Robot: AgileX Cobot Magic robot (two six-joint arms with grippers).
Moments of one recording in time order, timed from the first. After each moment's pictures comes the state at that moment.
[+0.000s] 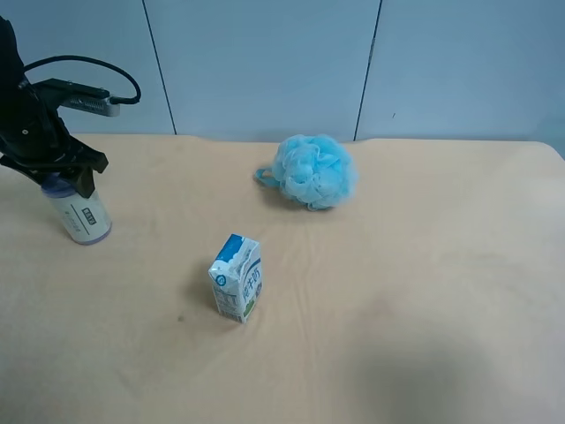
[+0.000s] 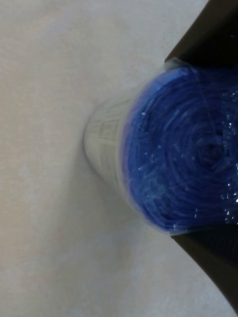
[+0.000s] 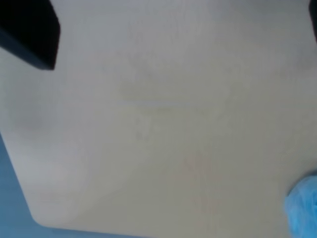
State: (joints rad) left arm -0.05 1.81 -1.23 0.11 0.77 0.08; right arm -0.02 0.00 -0.50 0.03 1.07 -0.09
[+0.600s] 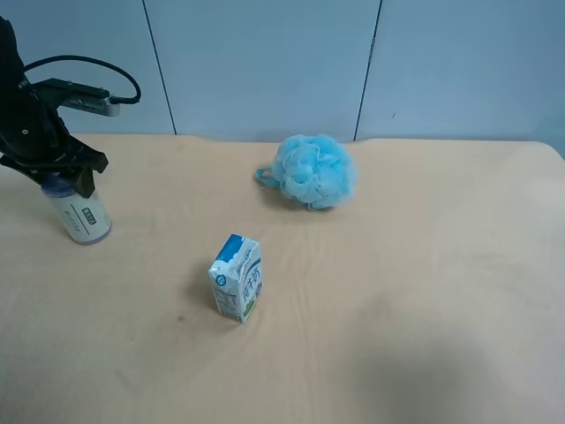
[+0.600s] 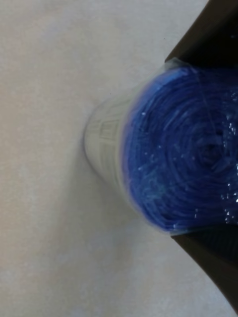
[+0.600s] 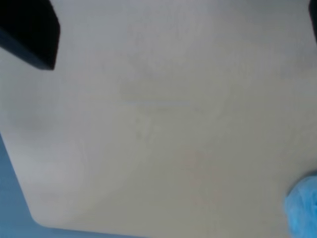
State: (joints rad) left arm -0.05 1.81 -1.23 0.11 0.77 0.08; right arm -0.02 0.00 -0.50 0.03 1.07 -0.09
